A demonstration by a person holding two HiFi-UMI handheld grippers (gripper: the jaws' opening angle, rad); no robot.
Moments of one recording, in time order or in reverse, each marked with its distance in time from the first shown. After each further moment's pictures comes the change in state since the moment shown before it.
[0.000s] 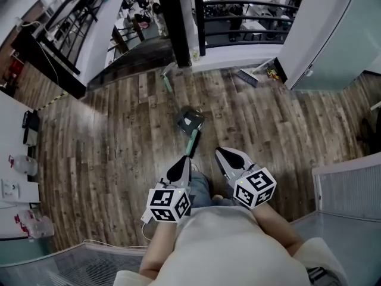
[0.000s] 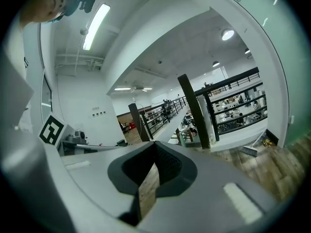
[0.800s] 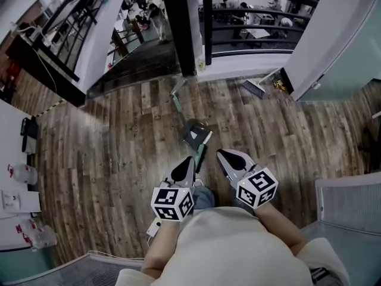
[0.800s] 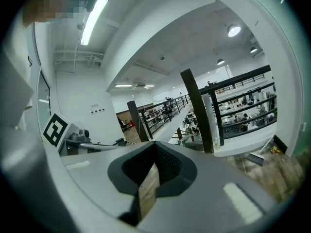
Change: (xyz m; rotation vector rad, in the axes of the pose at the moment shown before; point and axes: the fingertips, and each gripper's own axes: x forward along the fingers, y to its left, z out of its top) left arm 0.093 0.088 0.064 -0.011 0.024 -0.032; right arm 0.128 -0.041 0.047 -0.031 0.030 0.020
